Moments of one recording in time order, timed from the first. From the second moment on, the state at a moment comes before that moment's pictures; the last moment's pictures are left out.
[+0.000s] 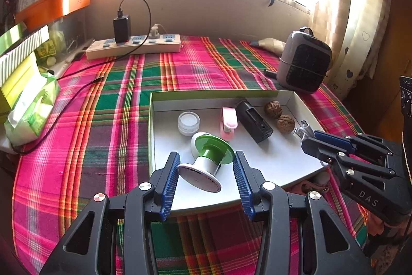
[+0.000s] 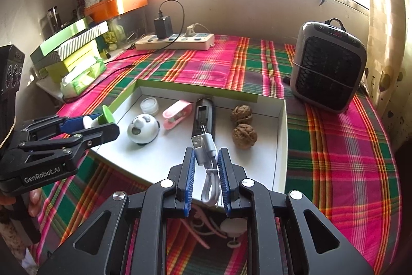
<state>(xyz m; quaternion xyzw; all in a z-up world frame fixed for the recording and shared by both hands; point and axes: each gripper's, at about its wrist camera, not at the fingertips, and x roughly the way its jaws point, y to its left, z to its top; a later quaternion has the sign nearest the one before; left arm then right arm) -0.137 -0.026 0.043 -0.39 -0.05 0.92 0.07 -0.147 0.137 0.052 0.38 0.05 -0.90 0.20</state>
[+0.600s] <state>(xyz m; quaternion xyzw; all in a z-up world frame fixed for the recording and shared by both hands) -0.151 -0.024 0.026 -0.42 -0.04 0.90 0.07 -0.180 0.134 0.033 0.42 0.07 -0.89 0.20</state>
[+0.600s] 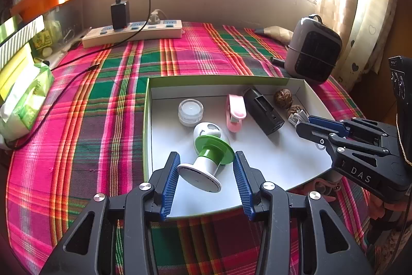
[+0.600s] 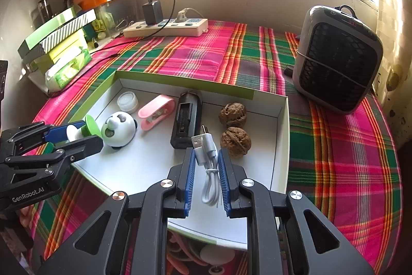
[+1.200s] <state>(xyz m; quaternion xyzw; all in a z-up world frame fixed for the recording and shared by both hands) -0.153 -0.021 0.021 -0.42 -0.04 0.90 0.07 -0.188 0.127 0.022 0.43 0.09 -0.88 0.19</state>
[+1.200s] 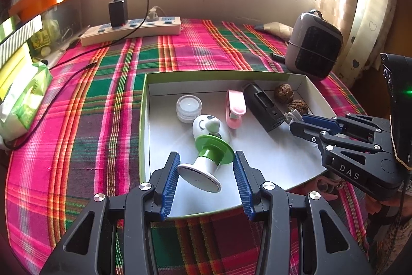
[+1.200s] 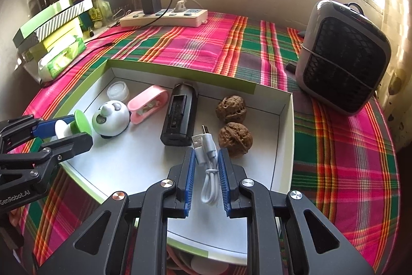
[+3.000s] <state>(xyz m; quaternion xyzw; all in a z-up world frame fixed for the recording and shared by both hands) -0.159 -0.014 0.016 -0.43 -0.02 0.90 0.06 -0.183 0.128 0.025 0.42 0.08 -0.89 0.19</state>
